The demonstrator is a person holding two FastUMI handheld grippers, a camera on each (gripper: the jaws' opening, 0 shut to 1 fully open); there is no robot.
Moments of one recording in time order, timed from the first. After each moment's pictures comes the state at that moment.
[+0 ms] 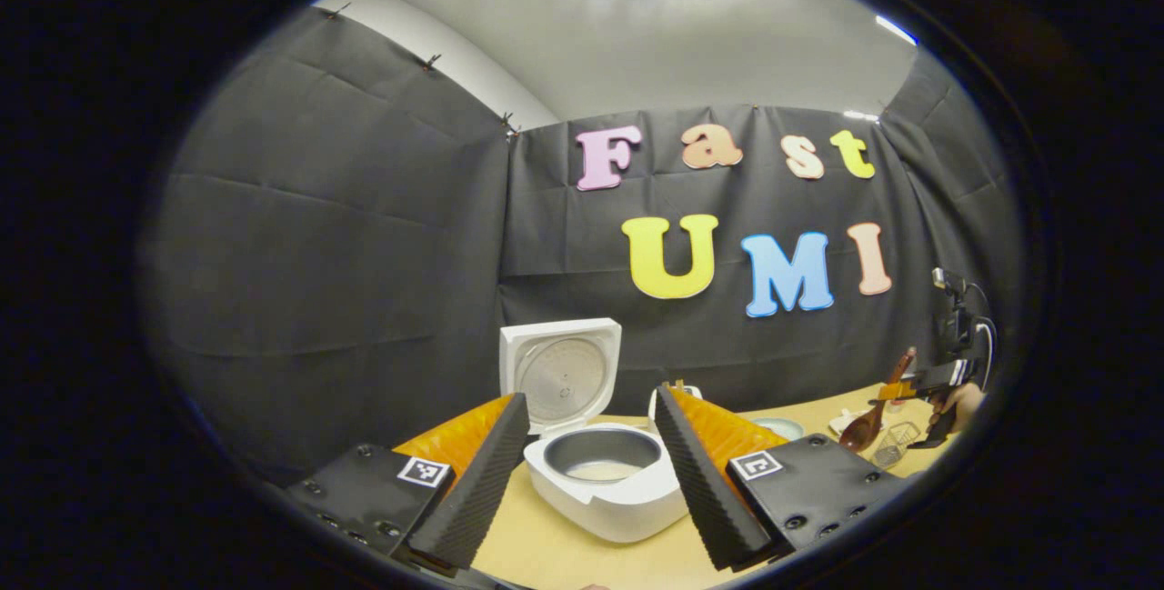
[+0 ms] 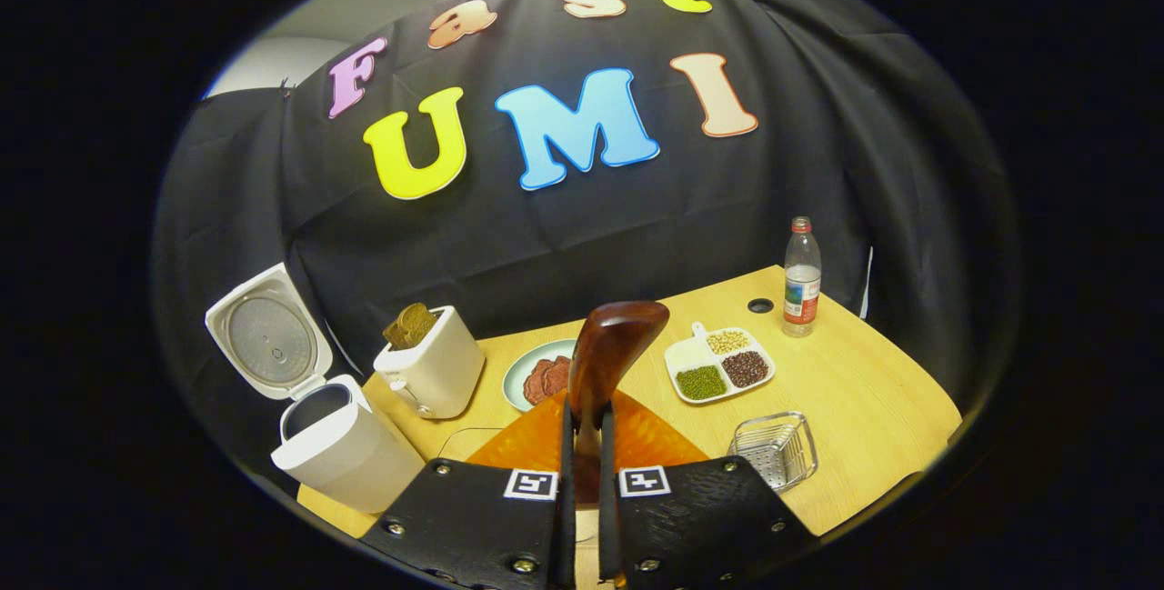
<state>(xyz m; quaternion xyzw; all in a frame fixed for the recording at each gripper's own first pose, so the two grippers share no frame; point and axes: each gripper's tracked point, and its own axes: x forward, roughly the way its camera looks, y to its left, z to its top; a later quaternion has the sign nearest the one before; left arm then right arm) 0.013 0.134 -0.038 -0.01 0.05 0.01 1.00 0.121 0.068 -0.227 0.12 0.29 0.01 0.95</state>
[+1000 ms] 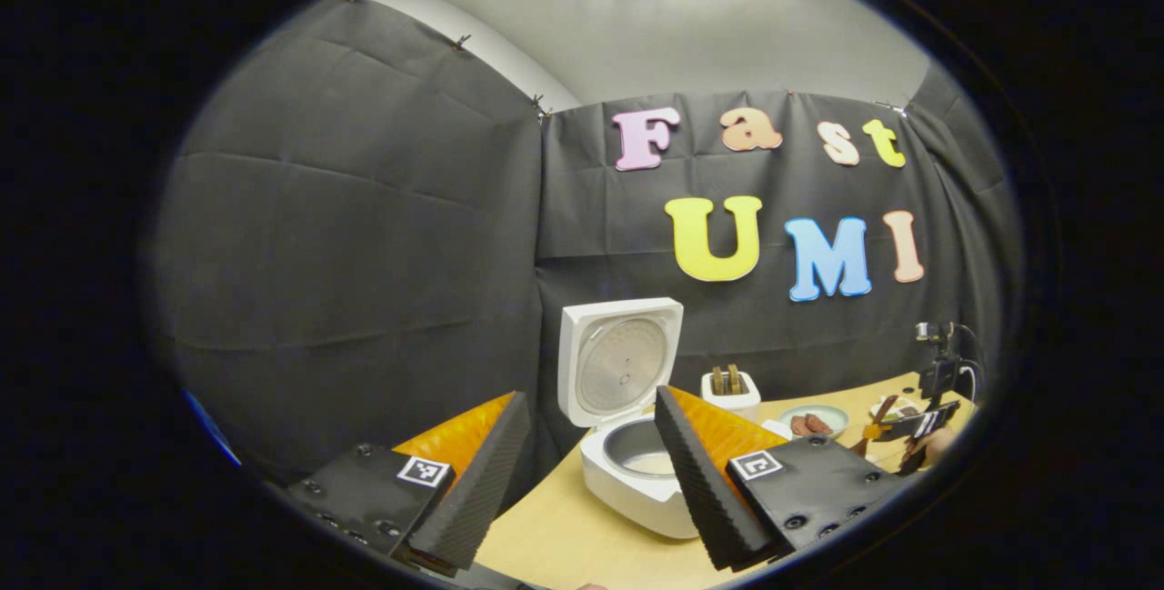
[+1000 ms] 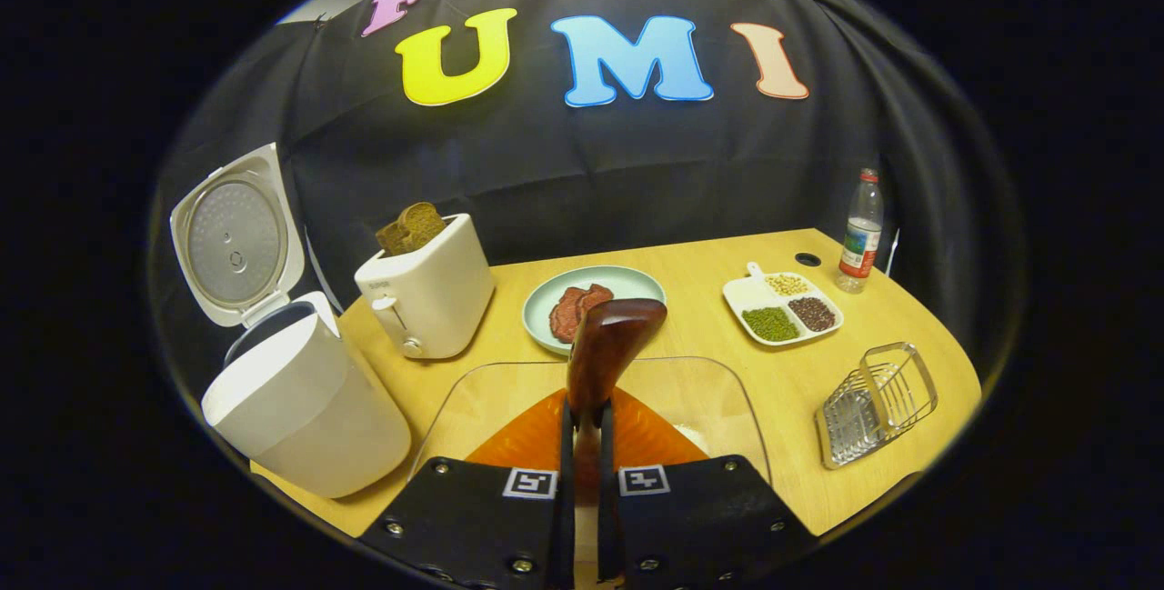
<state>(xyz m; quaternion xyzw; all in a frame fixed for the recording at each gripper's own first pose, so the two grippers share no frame) 0.039 0.211 -0.076 -0.01 0.07 0.04 1.00 0.123 0.173 -0.327 0.08 0.35 0.03 0.93</state>
